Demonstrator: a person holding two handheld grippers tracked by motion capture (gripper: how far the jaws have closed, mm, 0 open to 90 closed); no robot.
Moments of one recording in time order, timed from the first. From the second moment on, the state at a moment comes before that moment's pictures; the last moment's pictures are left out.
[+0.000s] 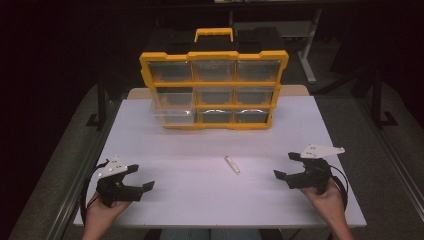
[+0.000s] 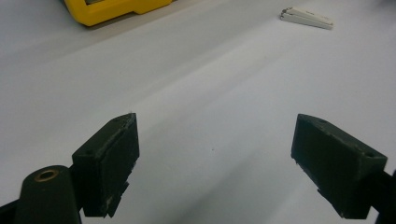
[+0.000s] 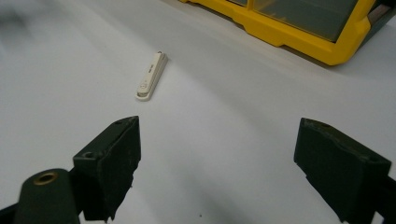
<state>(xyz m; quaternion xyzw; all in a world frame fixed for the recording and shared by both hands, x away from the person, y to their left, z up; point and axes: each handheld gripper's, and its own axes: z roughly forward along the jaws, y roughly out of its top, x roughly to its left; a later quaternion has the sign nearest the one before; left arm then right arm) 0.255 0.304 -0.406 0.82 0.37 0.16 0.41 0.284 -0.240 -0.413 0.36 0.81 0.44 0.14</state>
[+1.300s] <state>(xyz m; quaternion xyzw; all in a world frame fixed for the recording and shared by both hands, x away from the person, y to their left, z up) 0.253 0.306 -0.404 0.81 0.37 0.15 0.42 0.322 -0.184 -0.369 0.32 0.84 0.43 0.10</state>
